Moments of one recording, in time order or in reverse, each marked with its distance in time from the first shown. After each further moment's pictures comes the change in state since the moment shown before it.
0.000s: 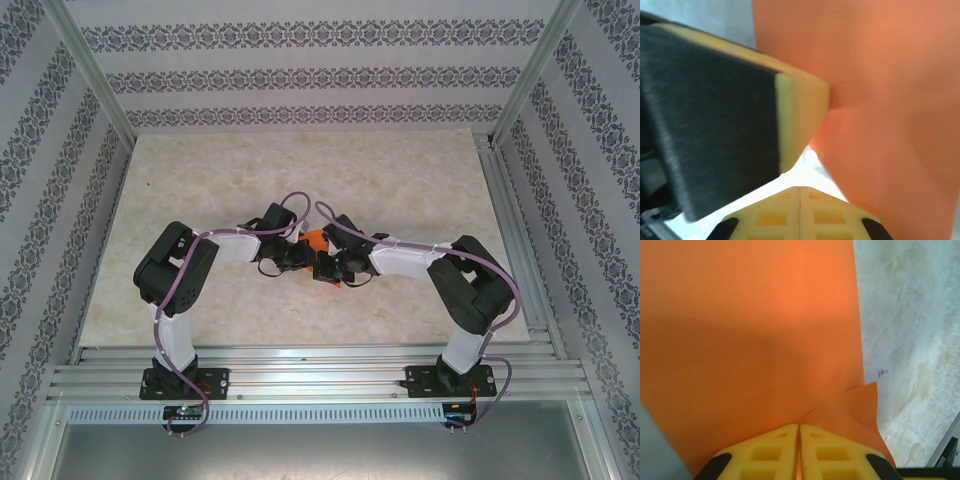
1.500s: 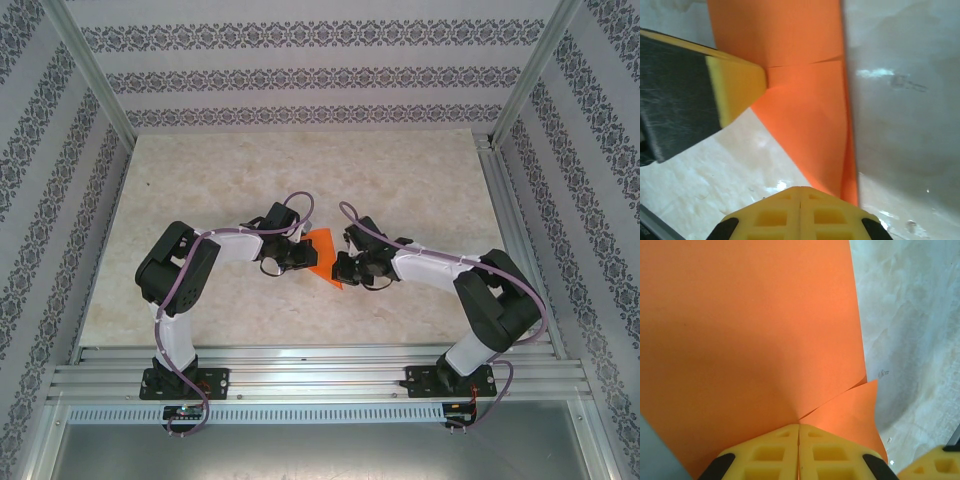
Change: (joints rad) left arm -0.010 0.008 0.024 -0.027 -0.019 0.023; right arm -0.066 -0.165 -0.128 -0.027 0.002 -0.018
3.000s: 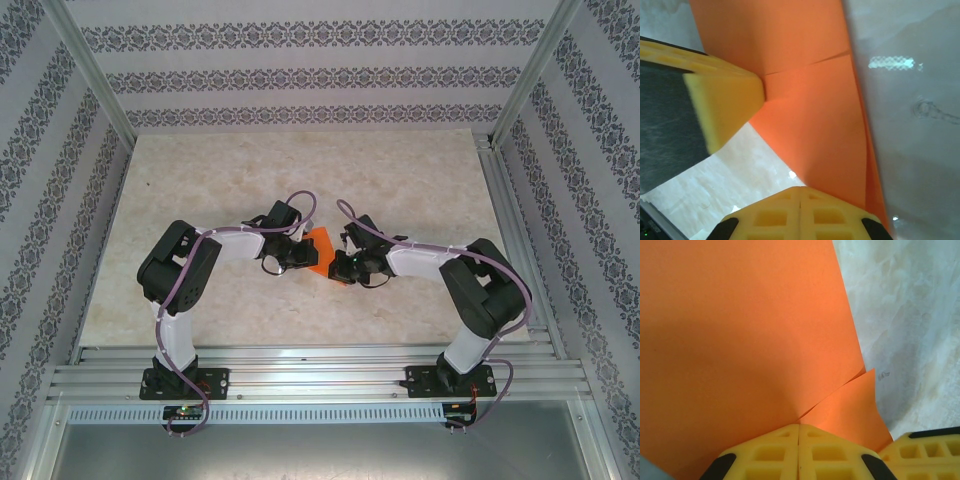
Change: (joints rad) left arm -0.004 0.013 0.031 -0.034 -0.008 0.026; right arm -0.043 0.105 0.011 0.064 -0.081 -0.003
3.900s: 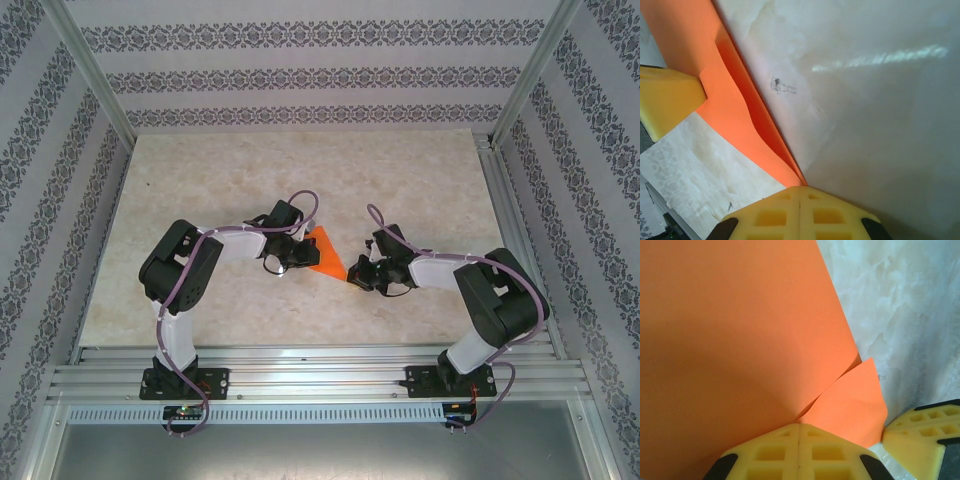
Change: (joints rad) left arm -0.005 0.011 0.017 -0.004 -0.005 0.008; right arm -0.153 -0.104 -0.216 0.145 -0.094 0.051
